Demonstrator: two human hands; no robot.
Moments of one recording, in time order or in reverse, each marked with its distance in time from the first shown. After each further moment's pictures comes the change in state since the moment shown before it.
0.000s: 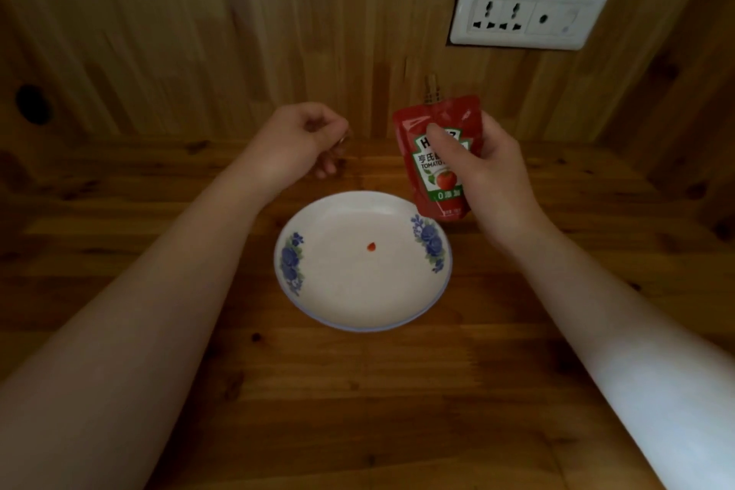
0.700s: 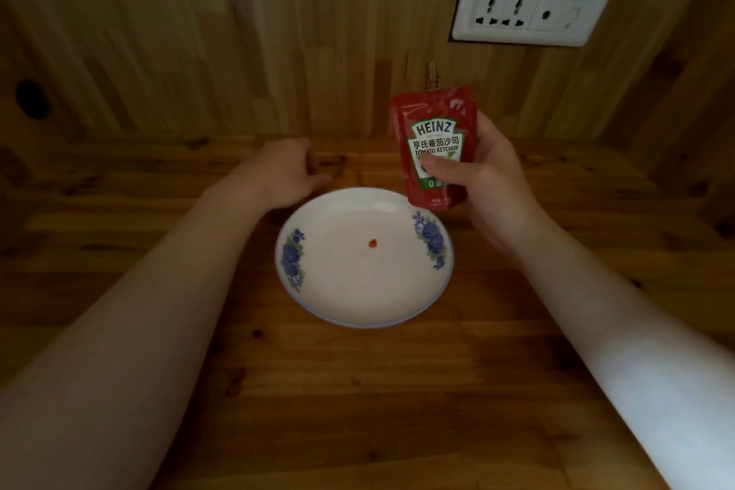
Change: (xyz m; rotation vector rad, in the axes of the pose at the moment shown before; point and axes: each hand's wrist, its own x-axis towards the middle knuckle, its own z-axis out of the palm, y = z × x) left_hand 0.011 -0.045 -0.008 0.761 -0.054 -0.093; right_hand 0.009 0.018 -0.007 0.042 -0.108 0.023
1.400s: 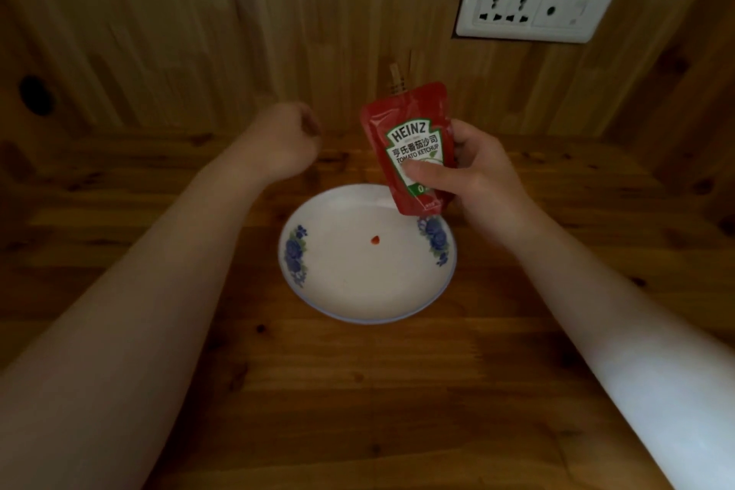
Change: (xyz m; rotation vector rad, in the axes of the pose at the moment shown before) left_hand 0.001 0.015 -0.027 -0.268 0.088 -0.030; right_hand -0.002 0.000 0.007 -0.036 -0.120 -0.002
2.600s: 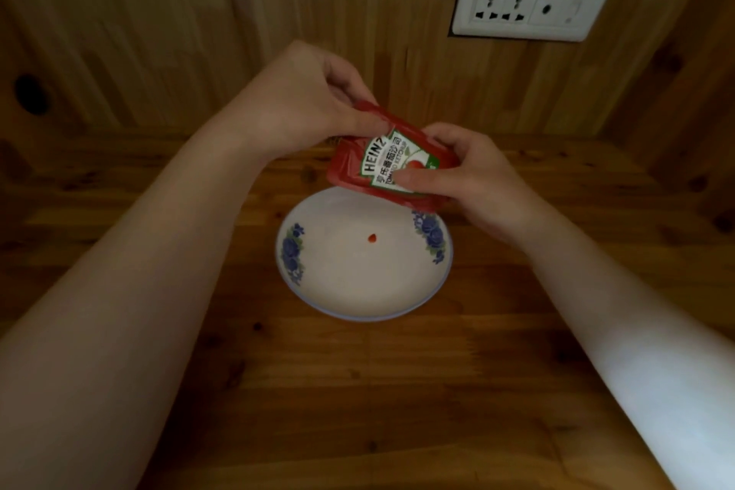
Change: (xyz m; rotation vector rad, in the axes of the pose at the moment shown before) left_hand -0.037 0.064 -0.030 -0.345 -0.098 0.268; right_hand 0.000 -0.010 -0.001 -0.067 -0.074 0.093
